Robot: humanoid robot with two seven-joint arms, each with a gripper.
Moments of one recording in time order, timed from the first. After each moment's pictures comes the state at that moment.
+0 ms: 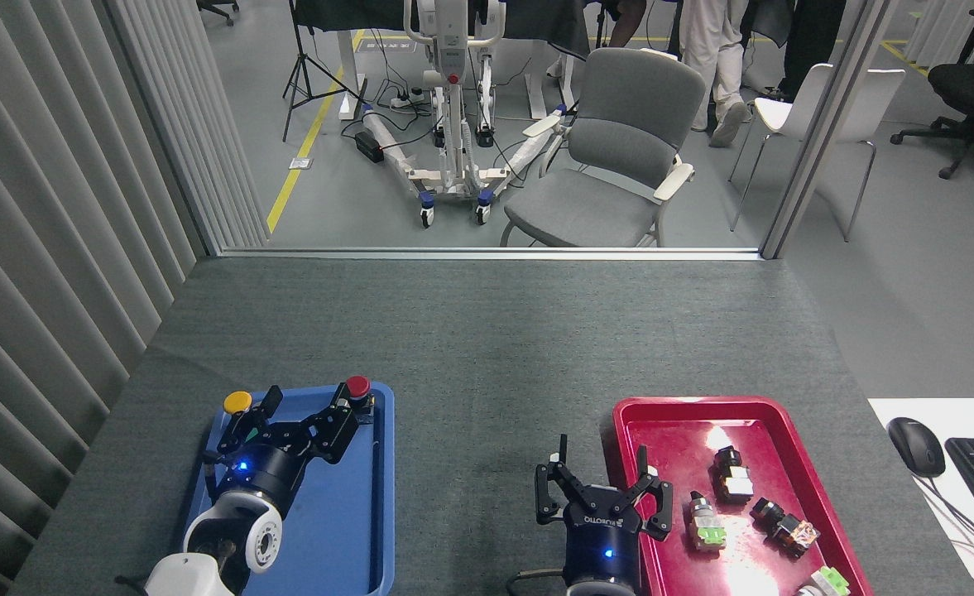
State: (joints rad) left arm -0.23 0.14 -0.12 -1.40 -1.15 -0.02 -0.10; right arm -0.10 0.14 0.38 -1.28 1.44 0.53 -0.27
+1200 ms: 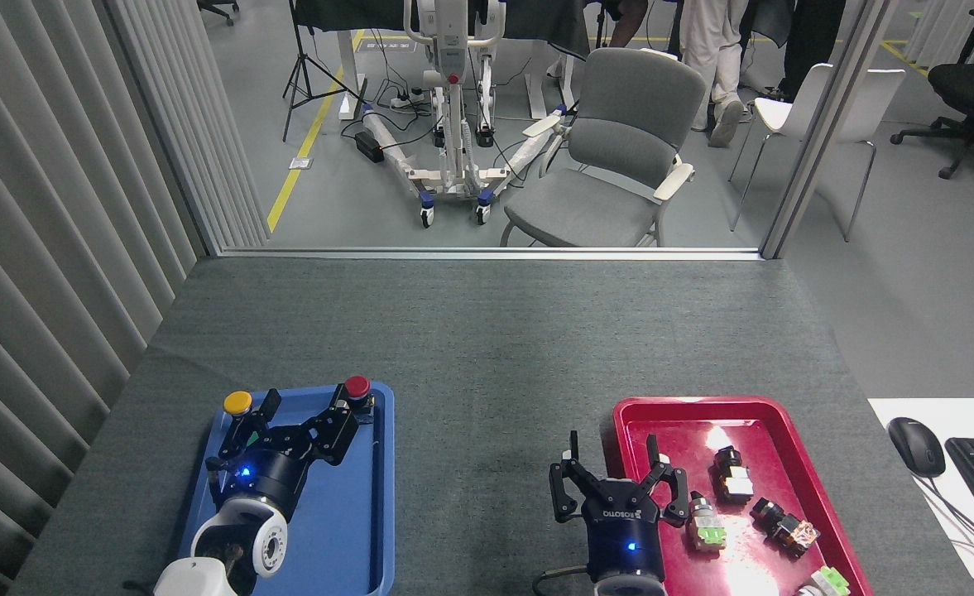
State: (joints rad) left arm -0.23 0.12 -0.11 -1.37 -1.16 0.00 -0.02; right arm -0.11 0.07 0.36 -1.28 1.43 0.42 -0.28
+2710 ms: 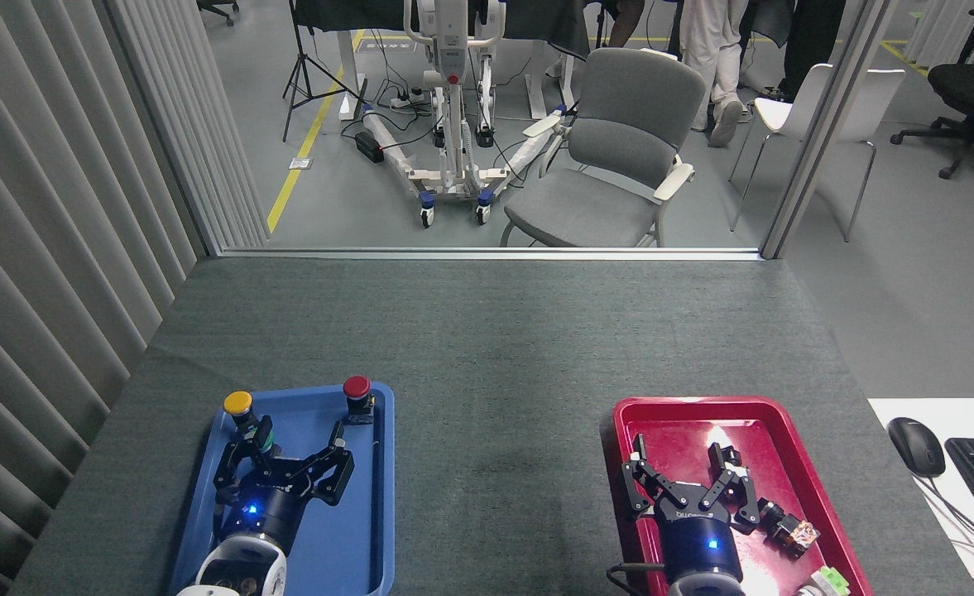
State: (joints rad) left arm -0.21 0.15 -0.18 -1.21 -1.35 0.04 0.16; right arm -0.04 0.14 -0.06 -1.40 1.53 0.01 -0.11
